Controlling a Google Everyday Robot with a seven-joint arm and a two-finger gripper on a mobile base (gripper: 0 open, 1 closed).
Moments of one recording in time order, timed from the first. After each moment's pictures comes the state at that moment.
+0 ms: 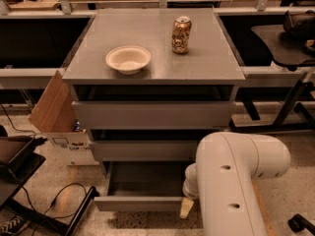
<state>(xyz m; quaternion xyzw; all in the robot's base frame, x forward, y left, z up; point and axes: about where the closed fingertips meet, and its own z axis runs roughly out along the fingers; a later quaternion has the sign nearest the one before) 0.569 -0.147 0.212 -0.58 0.81 0.05 0.06</state>
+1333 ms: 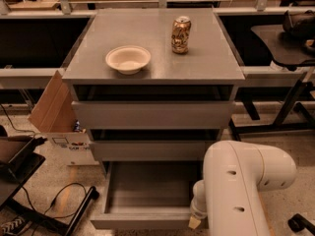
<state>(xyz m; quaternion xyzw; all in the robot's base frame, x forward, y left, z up) 0.494 -0.174 0.166 -0.55 0.83 0.08 0.01</state>
